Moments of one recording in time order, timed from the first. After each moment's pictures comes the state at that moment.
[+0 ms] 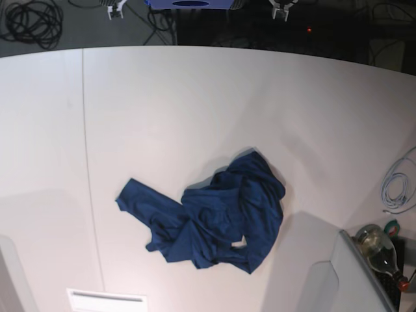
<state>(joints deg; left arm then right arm) 15.5 -7.5 1.8 13.9 3.0 -2.6 -13.1 -13.2 1.2 -1.0 12.5 -2.5 0.8 0.1</state>
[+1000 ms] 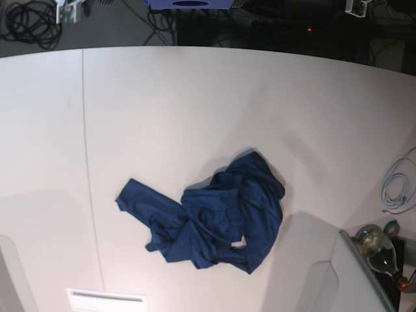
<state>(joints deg) 60.2 -30.4 -1.0 88.1 -17.8 -2.2 -11.1 -60.3 -3.0 5.3 114.1 -2.5 0.0 -19.0</state>
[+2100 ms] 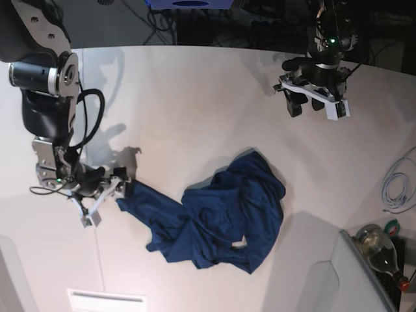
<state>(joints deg) 28.7 -3.0 -12.7 99.7 -17.9 -1.8 25.7 28.3 6.1 13.6 28.0 -2.9 32.3 -19.9</state>
